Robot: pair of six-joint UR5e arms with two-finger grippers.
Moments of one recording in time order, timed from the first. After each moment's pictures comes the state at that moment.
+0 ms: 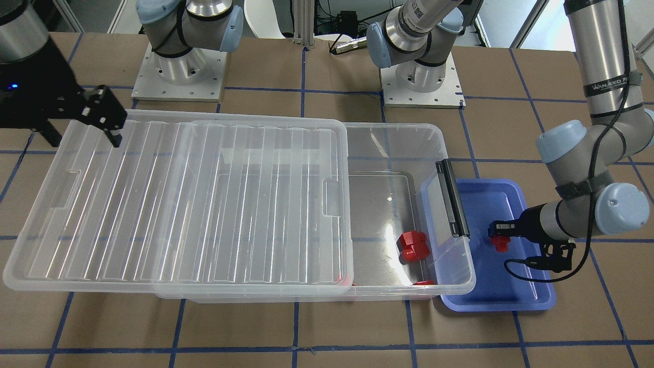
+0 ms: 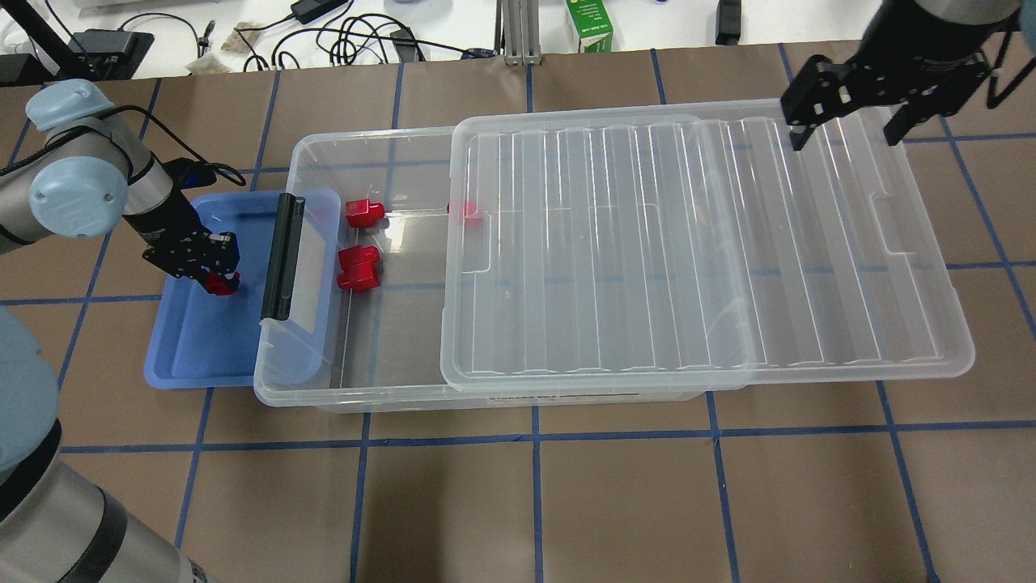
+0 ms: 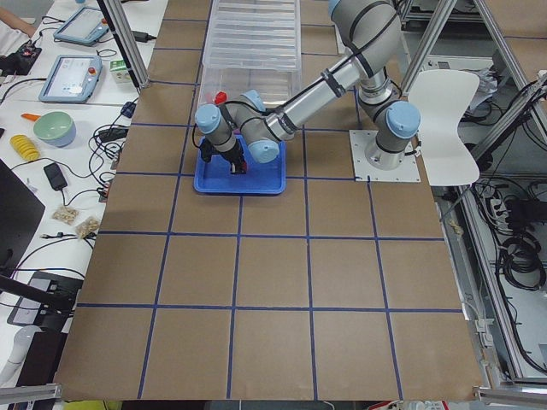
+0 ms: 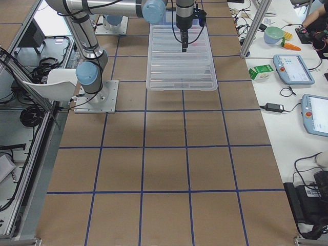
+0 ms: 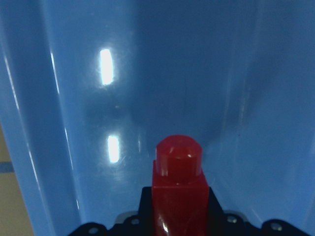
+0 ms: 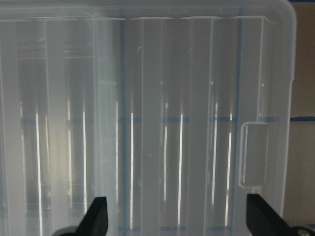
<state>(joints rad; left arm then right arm) -1.16 -2.06 -1.68 -1.25 1.58 0.41 1.35 -1.55 1.54 -1.62 -1.55 -0.23</state>
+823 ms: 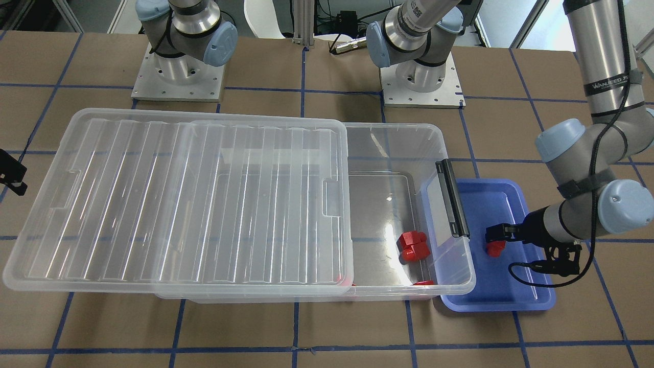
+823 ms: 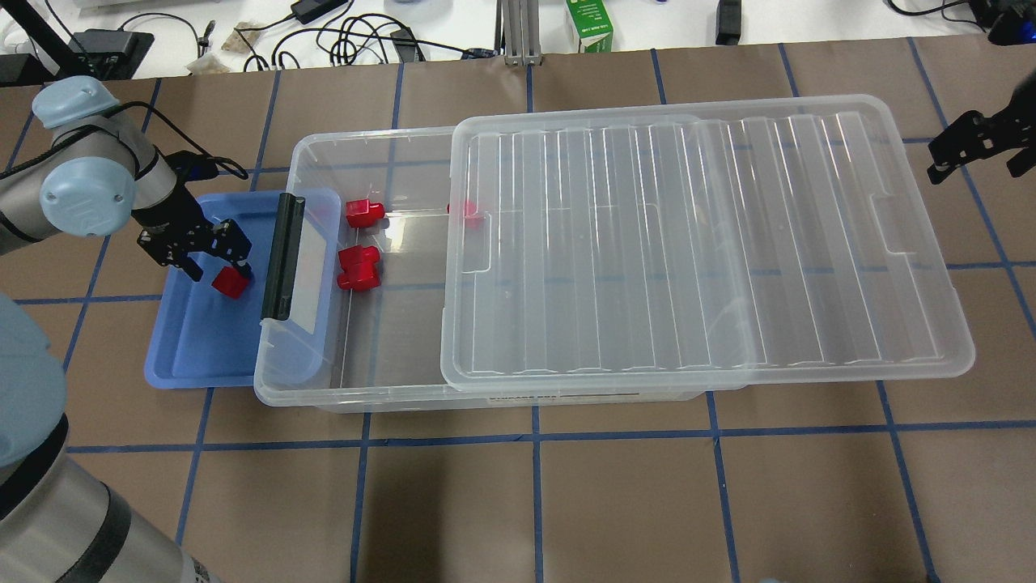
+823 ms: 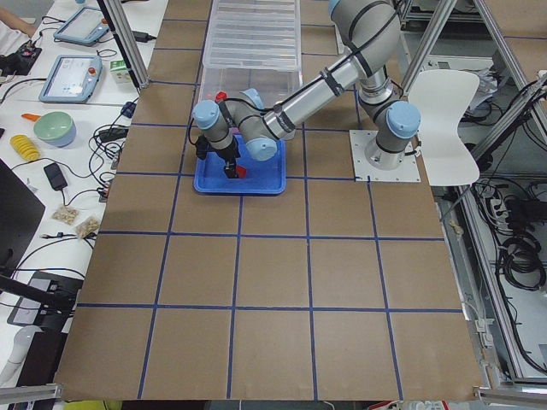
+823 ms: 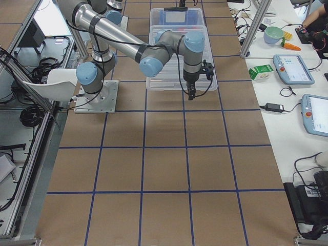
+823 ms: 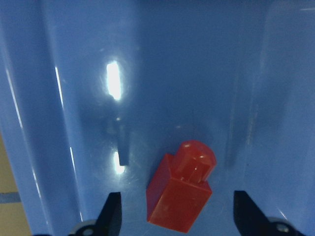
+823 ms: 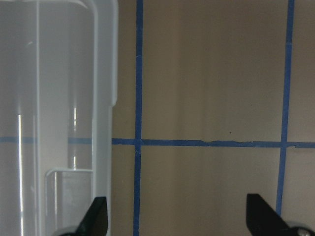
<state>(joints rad) -1.18 -2.03 -1.65 -1.23 1.59 0.41 1.05 -1.41 1.67 -1.90 -1.55 -0.55</state>
